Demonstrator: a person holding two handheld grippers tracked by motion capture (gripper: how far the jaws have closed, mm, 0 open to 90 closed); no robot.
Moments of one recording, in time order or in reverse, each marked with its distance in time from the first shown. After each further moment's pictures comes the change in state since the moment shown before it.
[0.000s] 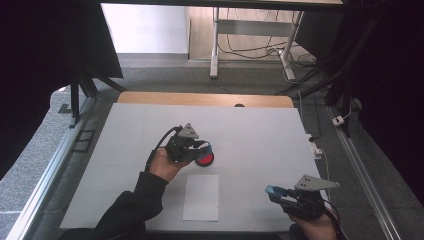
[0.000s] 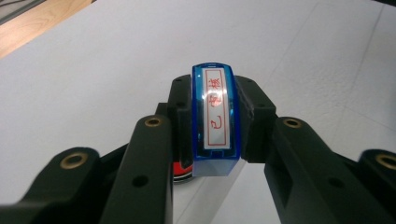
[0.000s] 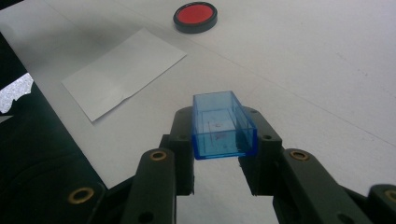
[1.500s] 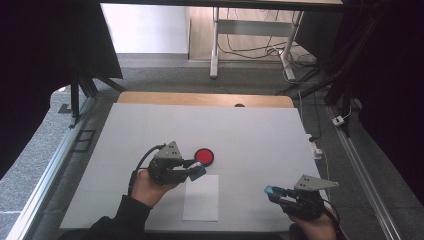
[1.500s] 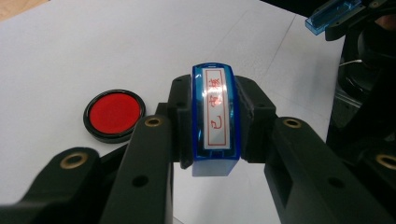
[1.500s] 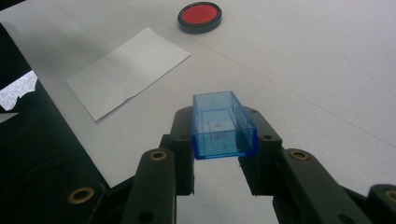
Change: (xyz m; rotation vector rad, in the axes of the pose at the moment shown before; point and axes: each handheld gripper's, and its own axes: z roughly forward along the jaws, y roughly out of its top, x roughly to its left) left arm -0.040 -0.034 -0.056 -0.067 -0.128 -0.017; right arm 0.000 0.001 0.001 0.003 0.012 -0.009
